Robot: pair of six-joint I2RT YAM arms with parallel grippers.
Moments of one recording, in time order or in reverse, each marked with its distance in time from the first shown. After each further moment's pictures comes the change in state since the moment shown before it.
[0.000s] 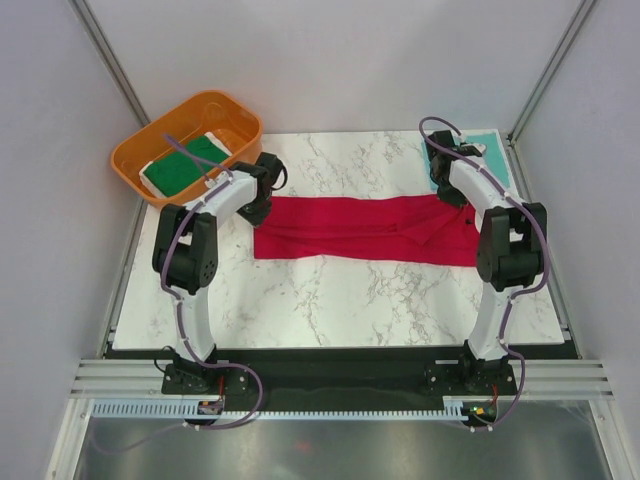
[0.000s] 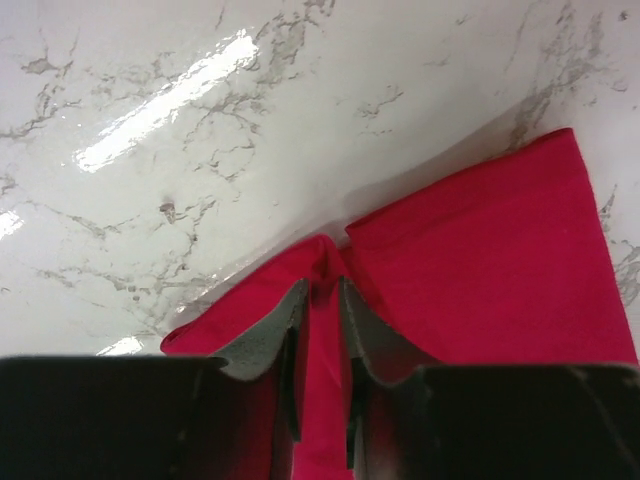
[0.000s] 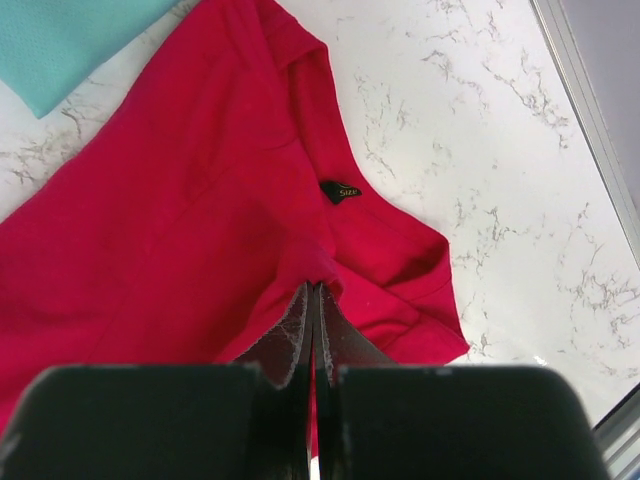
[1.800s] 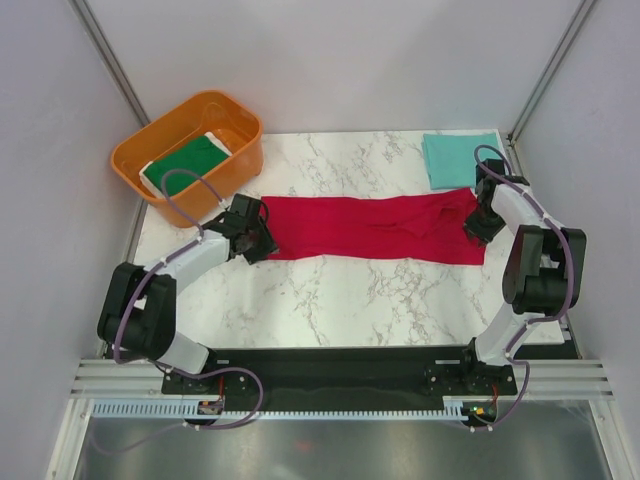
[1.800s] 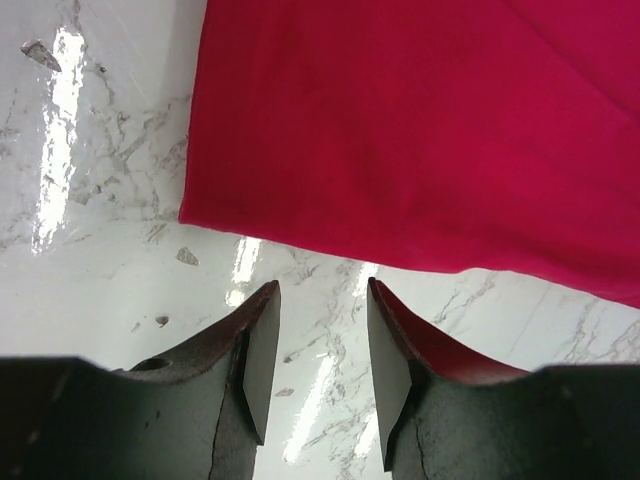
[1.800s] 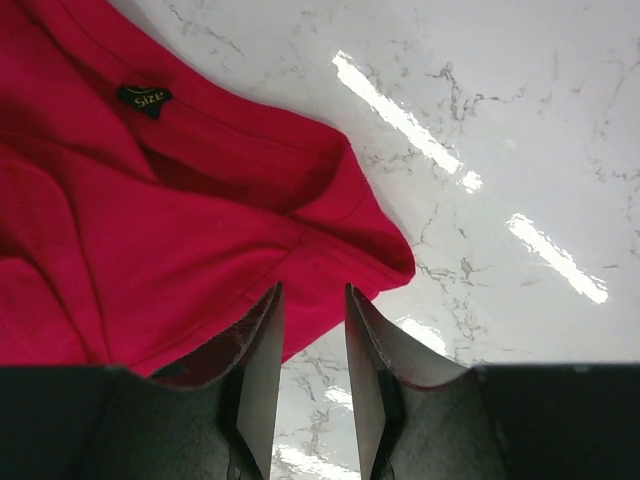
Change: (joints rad) left arm -0.022 -0.532 -0.686 0.557 0.457 0.570; right arm -0.250 -0.221 -0.349 0.039 -0.327 0.122
